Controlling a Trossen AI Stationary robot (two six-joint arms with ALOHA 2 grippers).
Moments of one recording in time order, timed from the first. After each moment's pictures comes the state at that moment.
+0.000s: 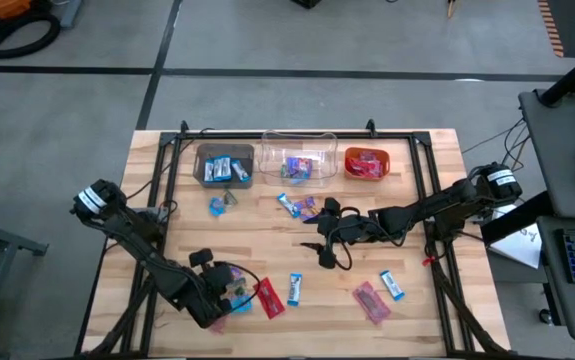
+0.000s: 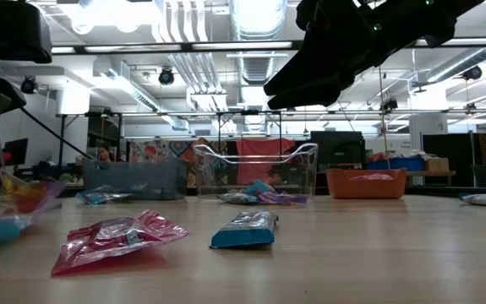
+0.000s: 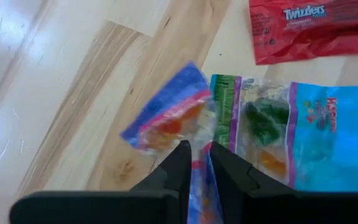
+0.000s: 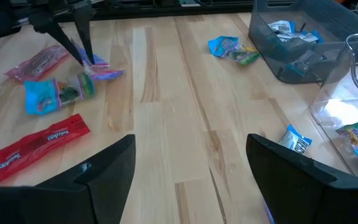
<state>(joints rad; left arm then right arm) -0.80 1.63 0.91 -0.70 -0.46 -1.19 0.21 1.54 0.78 0.28 0.28 0.16</state>
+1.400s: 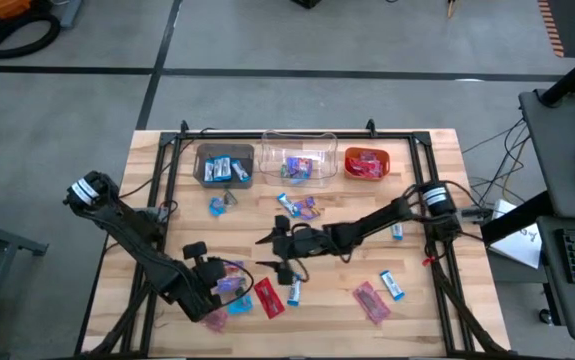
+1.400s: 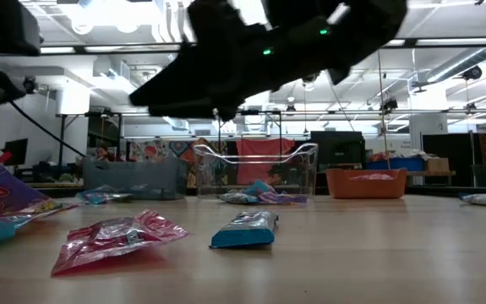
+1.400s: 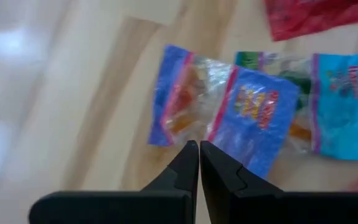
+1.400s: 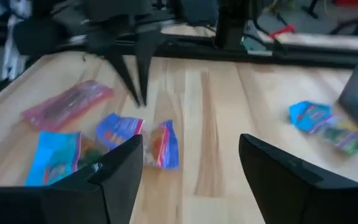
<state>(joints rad) -0.82 1.53 0.85 -0.75 -0.45 -1.11 0.19 2.07 1.20 0.55 0.13 0.00</state>
